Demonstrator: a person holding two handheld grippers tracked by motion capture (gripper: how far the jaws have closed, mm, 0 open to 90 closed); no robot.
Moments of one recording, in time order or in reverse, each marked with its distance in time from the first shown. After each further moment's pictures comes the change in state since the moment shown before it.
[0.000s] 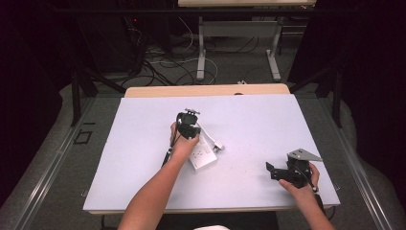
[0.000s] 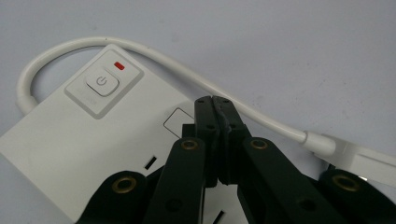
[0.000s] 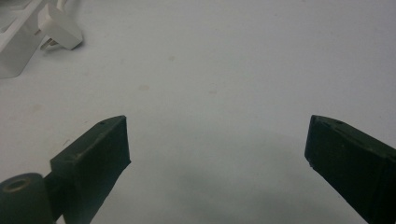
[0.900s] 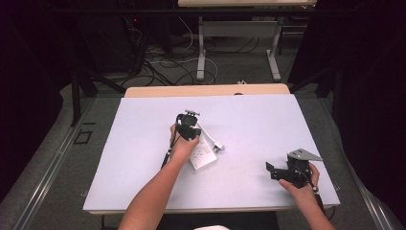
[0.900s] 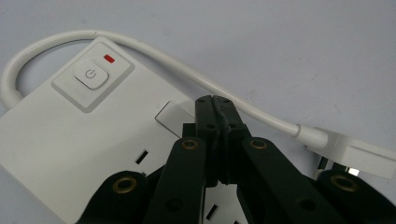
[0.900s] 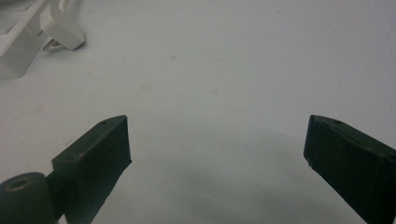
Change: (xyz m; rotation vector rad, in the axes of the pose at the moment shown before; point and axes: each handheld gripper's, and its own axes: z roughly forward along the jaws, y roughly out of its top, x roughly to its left) left arm -0.002 -0.005 0.001 -0.007 -0.033 -0.008; right arm 0.000 0.000 0.000 0.006 0.014 0.013
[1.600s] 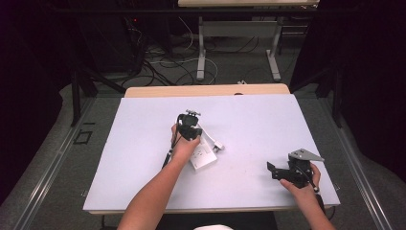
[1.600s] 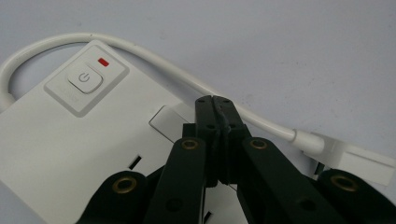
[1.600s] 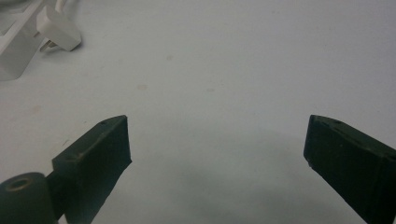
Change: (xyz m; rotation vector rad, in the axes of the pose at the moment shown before) left arm 0.000 0.001 0.002 -0.011 -0.004 -0.002; right arm -0.003 -0.001 -0.002 -0.002 -0.006 0.013
